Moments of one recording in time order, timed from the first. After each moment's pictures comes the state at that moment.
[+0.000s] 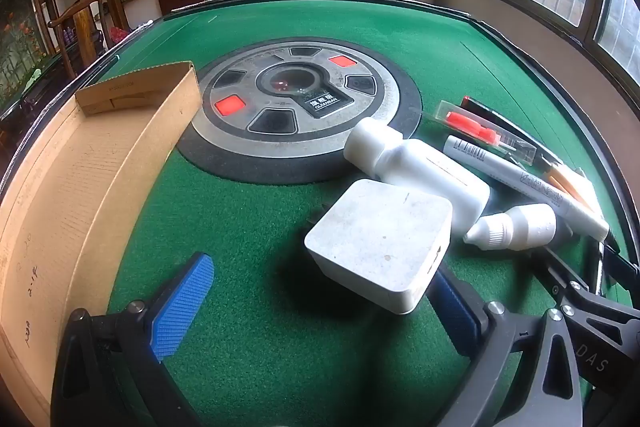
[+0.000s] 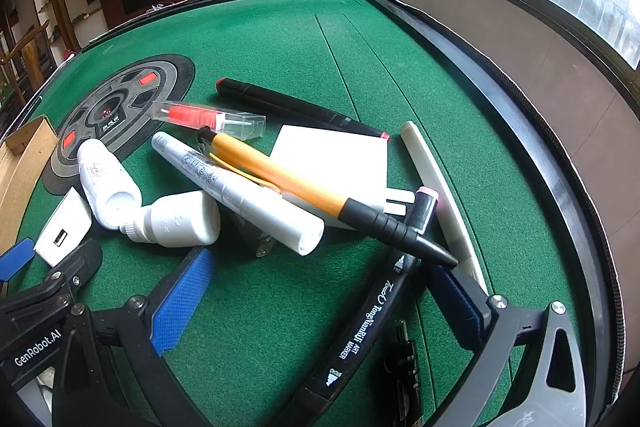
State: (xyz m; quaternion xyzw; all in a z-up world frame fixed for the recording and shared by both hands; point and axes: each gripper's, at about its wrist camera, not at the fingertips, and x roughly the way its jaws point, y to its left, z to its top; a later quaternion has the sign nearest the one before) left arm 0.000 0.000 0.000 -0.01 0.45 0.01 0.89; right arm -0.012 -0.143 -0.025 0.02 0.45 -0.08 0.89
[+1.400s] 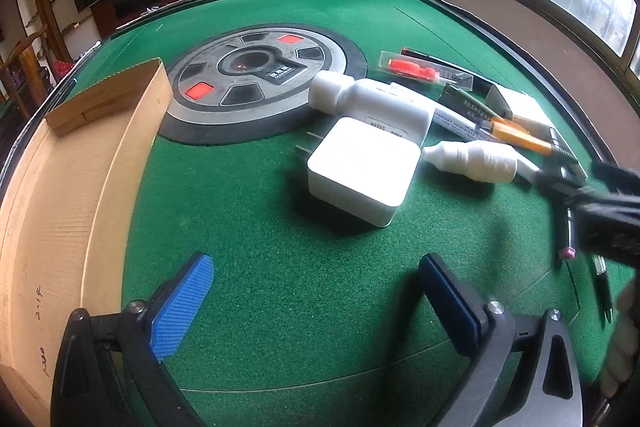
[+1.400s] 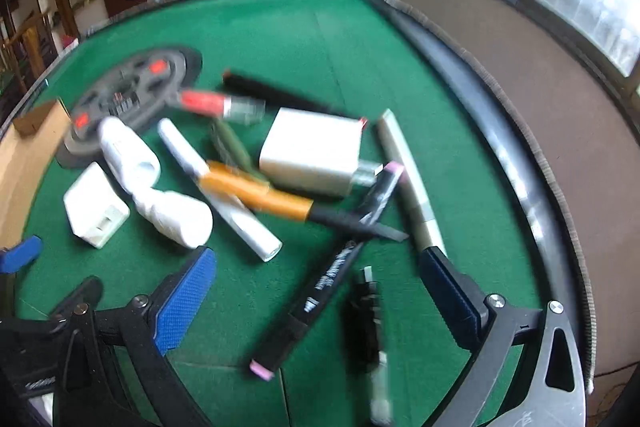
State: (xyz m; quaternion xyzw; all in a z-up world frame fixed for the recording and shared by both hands) left arm -0.034 0.014 0.003 0.05 0.47 -0.10 0.88; right arm -0.057 -0.143 0.009 0.00 0.44 -0.09 0.89
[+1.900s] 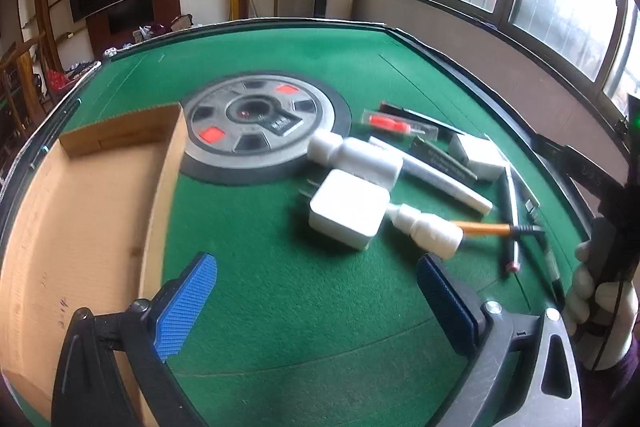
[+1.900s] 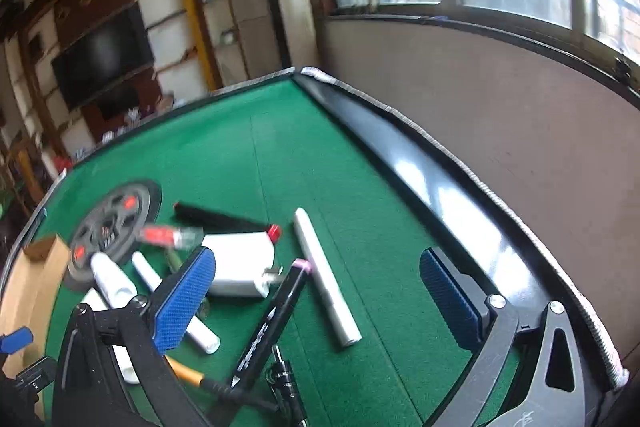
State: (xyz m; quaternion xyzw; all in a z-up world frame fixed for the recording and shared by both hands) left arm -0.053 0.036 0.052 0.01 0.42 -0.14 0.90; right arm -0.072 -0.224 0.027 0.12 0.29 -0.14 0.94
